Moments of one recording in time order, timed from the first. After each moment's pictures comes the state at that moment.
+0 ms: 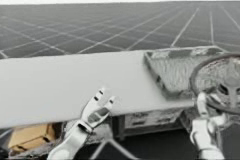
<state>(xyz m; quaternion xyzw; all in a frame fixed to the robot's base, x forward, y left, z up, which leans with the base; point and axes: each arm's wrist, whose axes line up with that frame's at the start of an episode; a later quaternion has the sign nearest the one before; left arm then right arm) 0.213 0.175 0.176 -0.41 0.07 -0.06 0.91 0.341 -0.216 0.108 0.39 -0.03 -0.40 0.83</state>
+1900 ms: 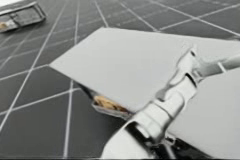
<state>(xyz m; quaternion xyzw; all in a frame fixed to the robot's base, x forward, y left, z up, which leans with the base) 0.190 -0.318 0.228 -0.25 0.23 -0.54 0.77 -0.033 -0.554 0.113 0.49 -0.24 -0.71 0.45</state>
